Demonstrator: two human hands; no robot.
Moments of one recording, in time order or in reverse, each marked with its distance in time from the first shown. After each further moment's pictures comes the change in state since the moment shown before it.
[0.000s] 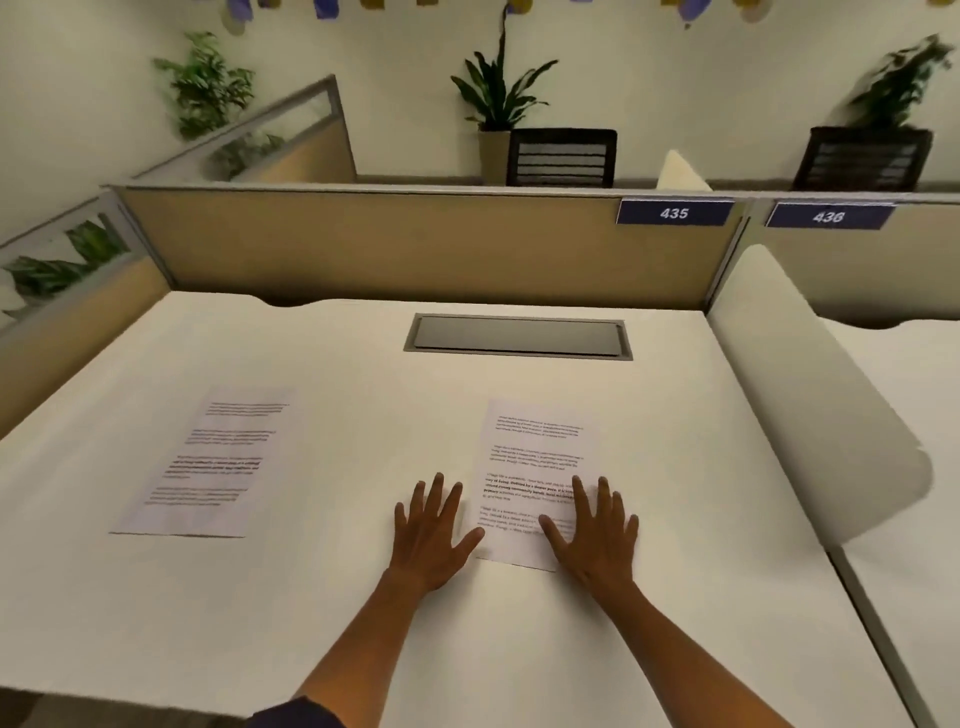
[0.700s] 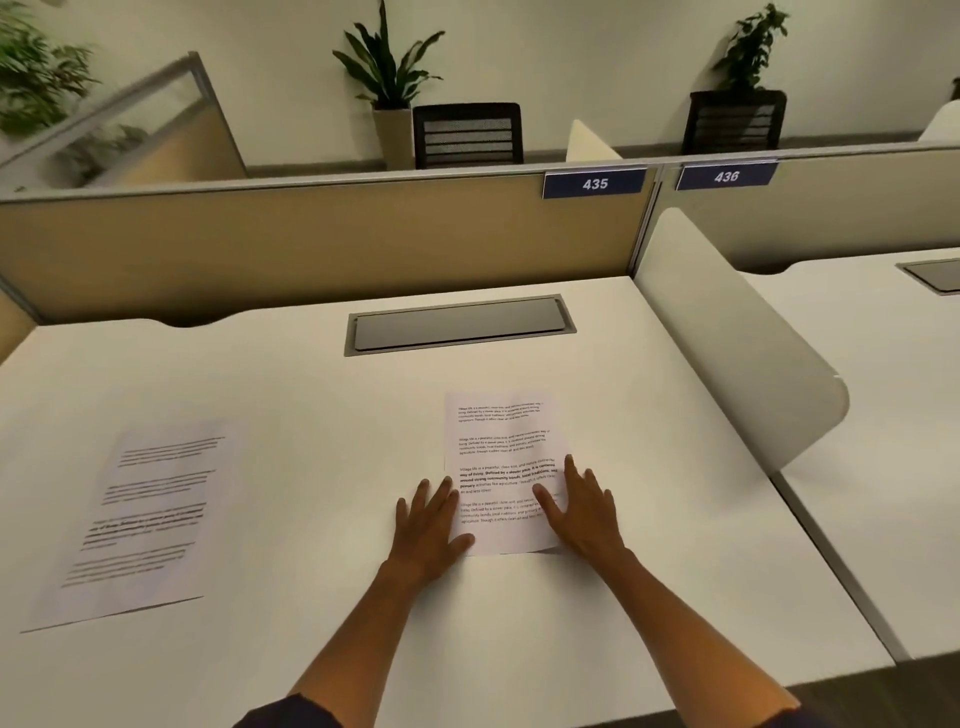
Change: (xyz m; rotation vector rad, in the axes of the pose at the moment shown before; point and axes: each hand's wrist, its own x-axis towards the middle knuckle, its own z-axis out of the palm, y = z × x) left_hand 0.036 -0.007 0.001 0.114 -0.179 0.269; right_hand 0.000 -0.003 -0.008 0.184 -0.041 0.132
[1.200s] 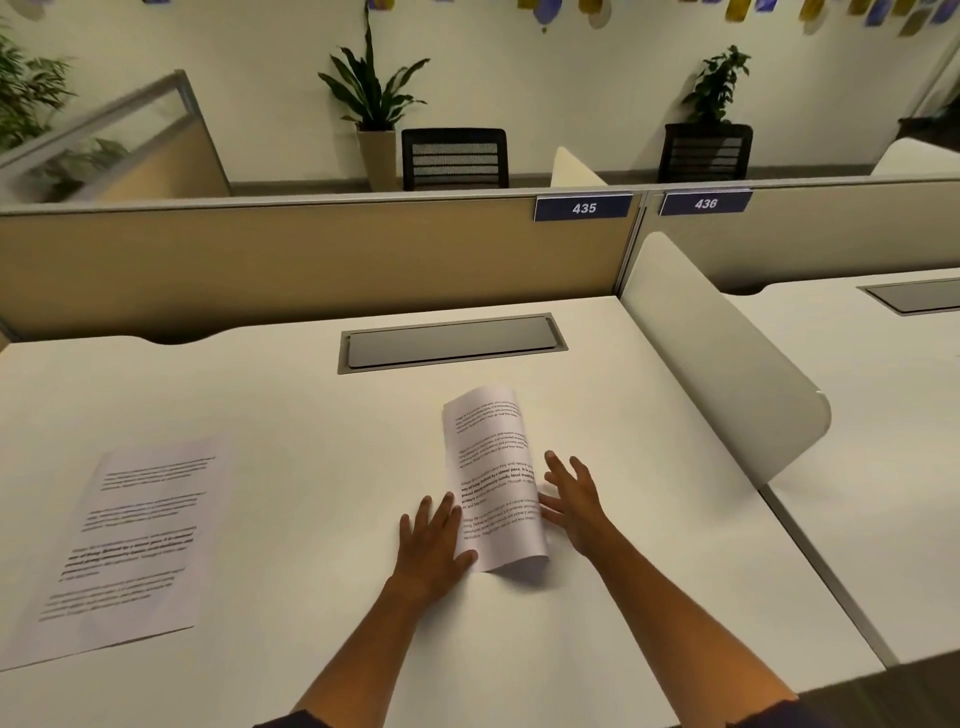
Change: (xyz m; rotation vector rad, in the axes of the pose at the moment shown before) left_hand 0.007 -0.002 0.002 -0.009 0.008 0.046; right_hand 0.010 -0.051 -0.031 1.260 -0.084 0.377
